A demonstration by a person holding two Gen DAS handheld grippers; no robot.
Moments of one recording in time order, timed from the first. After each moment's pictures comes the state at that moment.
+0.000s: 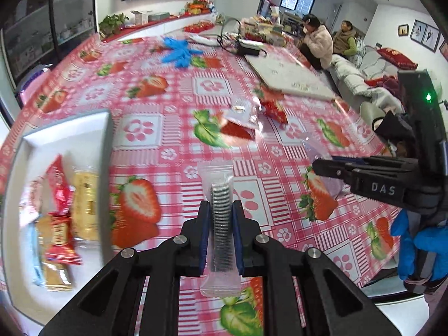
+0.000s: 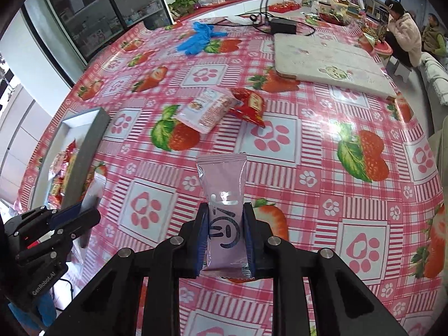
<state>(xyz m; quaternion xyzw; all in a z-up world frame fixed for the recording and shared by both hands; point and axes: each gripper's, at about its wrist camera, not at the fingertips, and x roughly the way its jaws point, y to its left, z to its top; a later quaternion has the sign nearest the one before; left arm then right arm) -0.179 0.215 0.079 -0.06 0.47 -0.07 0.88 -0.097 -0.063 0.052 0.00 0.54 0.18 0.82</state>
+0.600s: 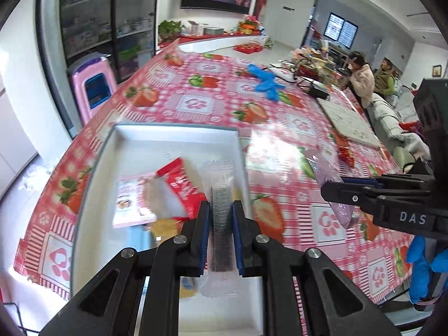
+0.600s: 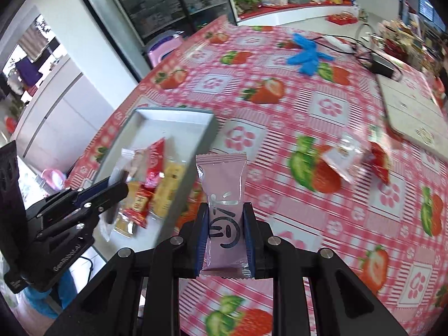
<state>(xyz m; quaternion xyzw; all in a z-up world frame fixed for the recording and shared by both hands) -0.205 0.358 0.099 -0.10 0.44 0.04 0.89 -0.109 0.095 0.094 -0.03 0.53 0.31 0.79</state>
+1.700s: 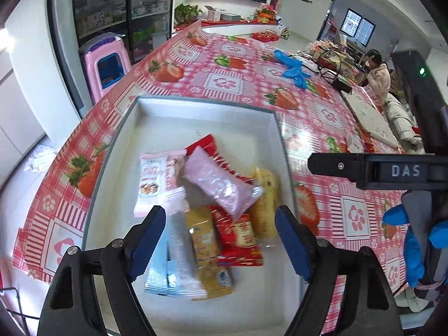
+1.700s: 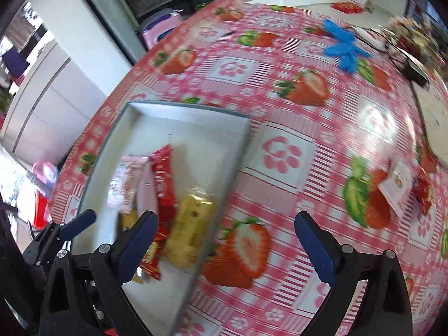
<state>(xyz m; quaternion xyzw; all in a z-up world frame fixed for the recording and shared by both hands) -0.202 0.382 0.077 -0.11 0.47 0.06 0.87 -0.071 0.168 0.059 -0.05 0.57 0.28 0.77</state>
